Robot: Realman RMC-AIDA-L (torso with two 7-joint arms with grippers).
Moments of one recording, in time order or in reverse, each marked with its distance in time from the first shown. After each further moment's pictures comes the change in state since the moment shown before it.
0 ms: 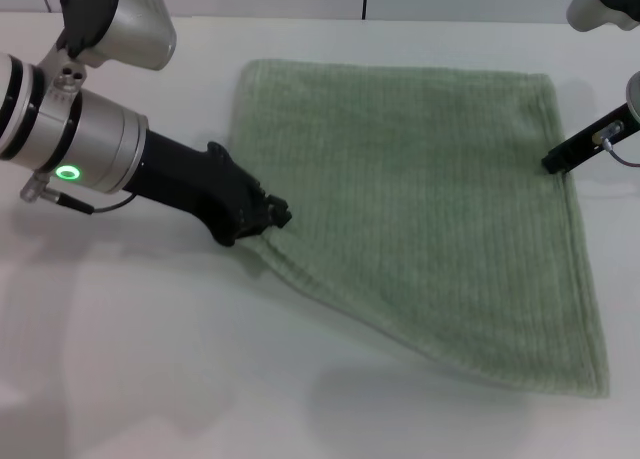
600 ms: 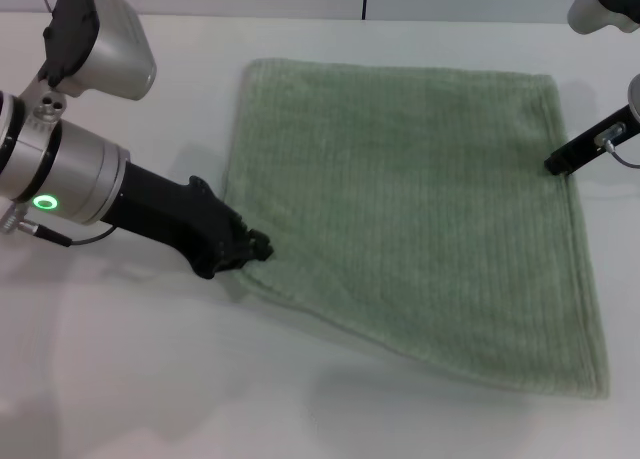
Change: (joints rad) left arm 0.039 0.003 -0.008 0.004 0.018 0.059 -0.023; right arm -0.001 0.000 0.000 0.000 -0.011 -0.001 0.000
